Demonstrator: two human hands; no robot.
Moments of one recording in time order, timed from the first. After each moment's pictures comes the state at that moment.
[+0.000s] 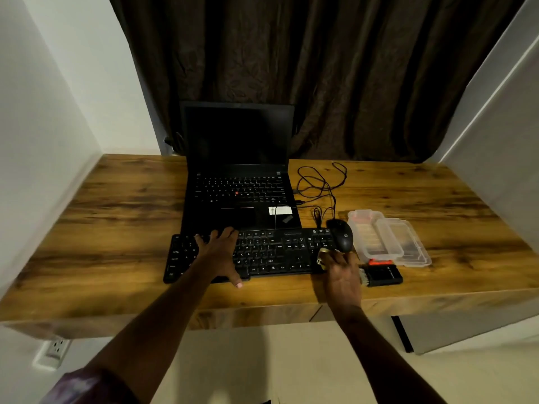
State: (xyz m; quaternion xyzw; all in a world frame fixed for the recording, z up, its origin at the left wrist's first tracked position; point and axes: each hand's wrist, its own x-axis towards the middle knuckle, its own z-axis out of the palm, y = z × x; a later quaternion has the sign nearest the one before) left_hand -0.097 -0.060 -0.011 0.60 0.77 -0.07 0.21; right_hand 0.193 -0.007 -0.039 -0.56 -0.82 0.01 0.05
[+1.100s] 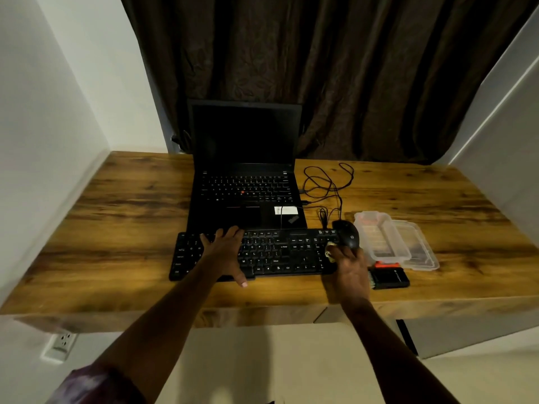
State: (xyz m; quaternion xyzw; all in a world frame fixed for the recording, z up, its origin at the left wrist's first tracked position) left_hand -0.099 -0.061 -0.015 0.60 0.77 -0.06 0.20; right_hand 0.198 0.006 -0.035 -0.56 -0.82 0.01 0.10
